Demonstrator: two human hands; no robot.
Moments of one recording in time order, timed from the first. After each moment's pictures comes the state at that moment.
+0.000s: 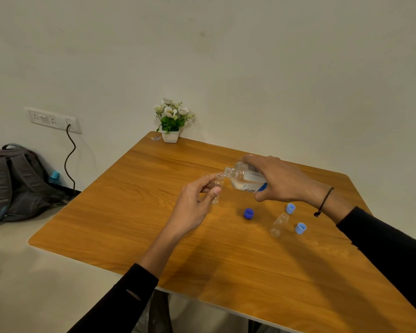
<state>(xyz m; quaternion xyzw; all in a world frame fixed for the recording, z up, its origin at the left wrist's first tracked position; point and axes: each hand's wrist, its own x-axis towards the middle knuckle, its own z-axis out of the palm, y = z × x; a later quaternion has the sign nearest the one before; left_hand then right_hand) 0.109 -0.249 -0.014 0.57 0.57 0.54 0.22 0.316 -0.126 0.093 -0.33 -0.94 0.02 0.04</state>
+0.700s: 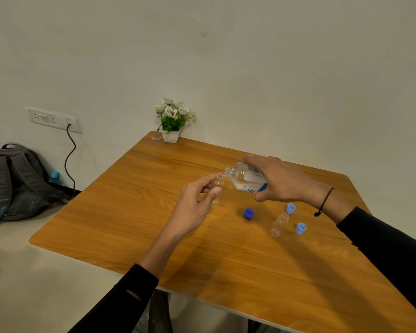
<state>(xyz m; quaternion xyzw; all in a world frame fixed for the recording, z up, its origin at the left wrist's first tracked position) 0.108 -0.249 -0.017 0.57 0.56 0.55 0.22 0.316 -0.128 0.094 -0.33 -0.94 0.01 0.04</state>
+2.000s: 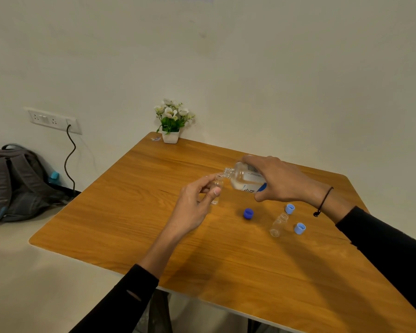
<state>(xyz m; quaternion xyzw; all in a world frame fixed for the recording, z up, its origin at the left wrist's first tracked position) 0.108 -0.248 -0.019 0.58 0.56 0.56 0.21 0.315 -0.130 0.096 -0.33 -0.94 0.01 0.03</state>
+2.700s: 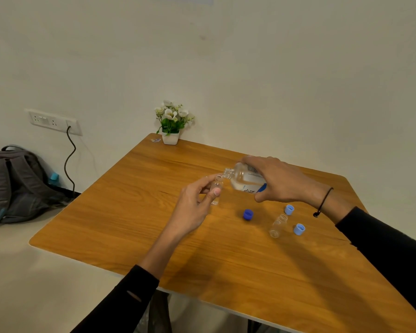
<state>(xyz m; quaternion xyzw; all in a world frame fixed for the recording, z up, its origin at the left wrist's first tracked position) 0.111 -0.251 -0.014 0.57 0.56 0.56 0.22 0.317 -0.129 0.096 -0.33 -0.94 0.00 0.04</state>
